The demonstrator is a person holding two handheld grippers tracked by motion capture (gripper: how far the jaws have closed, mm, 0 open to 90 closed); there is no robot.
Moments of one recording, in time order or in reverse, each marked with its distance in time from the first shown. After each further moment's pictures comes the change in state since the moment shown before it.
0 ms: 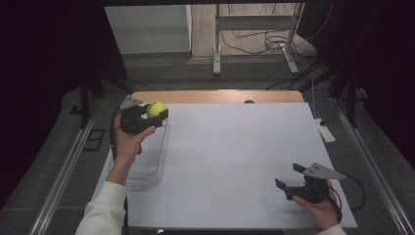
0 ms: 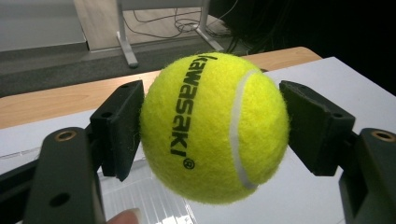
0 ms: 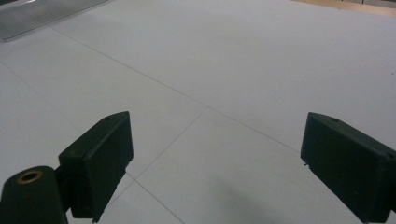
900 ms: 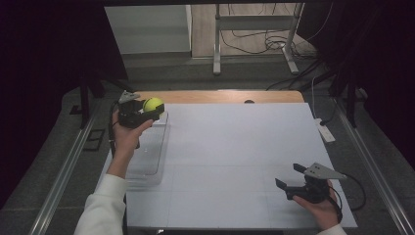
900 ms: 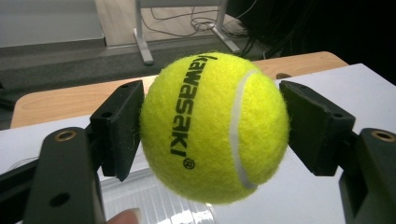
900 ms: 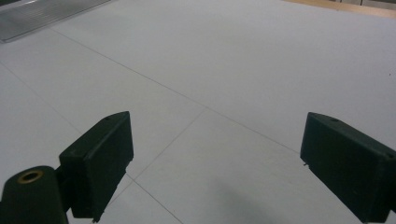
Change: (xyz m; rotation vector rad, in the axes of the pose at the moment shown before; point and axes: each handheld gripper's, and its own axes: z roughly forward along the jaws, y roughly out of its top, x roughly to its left) left arm 0.019 0.007 0.011 0.012 0.072 -0.030; right arm 0.000 0.000 -0.001 -0.004 0.000 0.002
